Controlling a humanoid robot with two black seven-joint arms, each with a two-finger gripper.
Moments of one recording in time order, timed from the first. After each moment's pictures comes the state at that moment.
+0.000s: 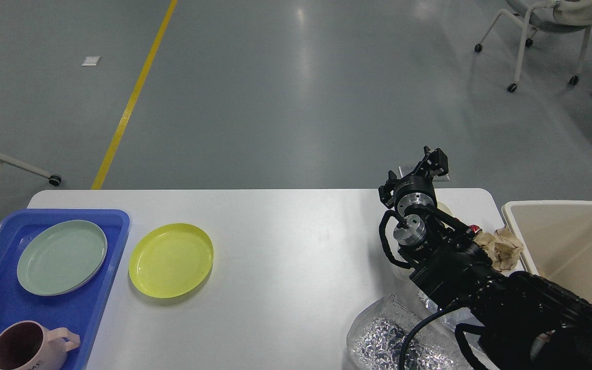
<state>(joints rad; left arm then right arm) -1.18 0.95 1.20 -0.86 0.48 -0.23 -0.27 0.87 0.17 0.63 0.17 0.30 -0.06 0.48</state>
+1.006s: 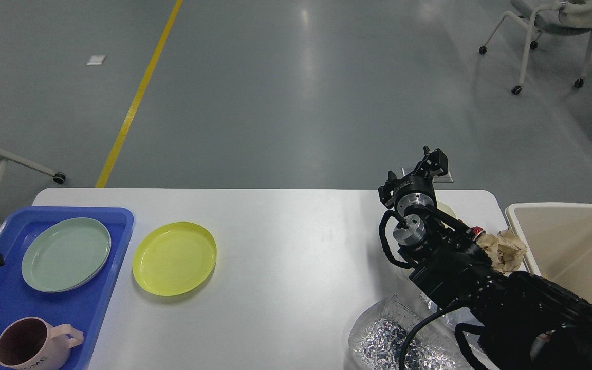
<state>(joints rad) -1.58 0.92 1.31 -1.04 0.31 -0.39 -0.27 0.87 0.17 0.63 0.17 0.30 -0.06 0.48</state>
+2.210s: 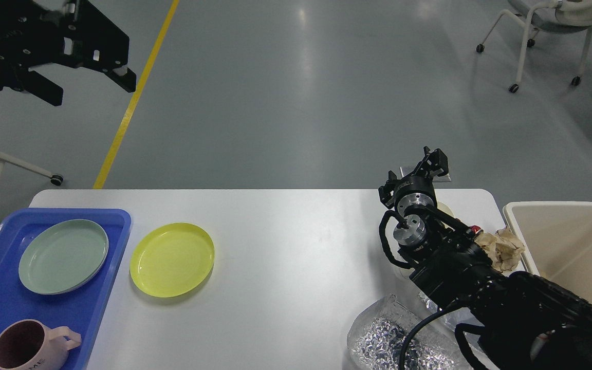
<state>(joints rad) -2.89 0.31 1.65 -1.47 -0.02 -0.96 -0.28 0.87 0.17 0.63 0.17 0.30 -0.06 0.48</state>
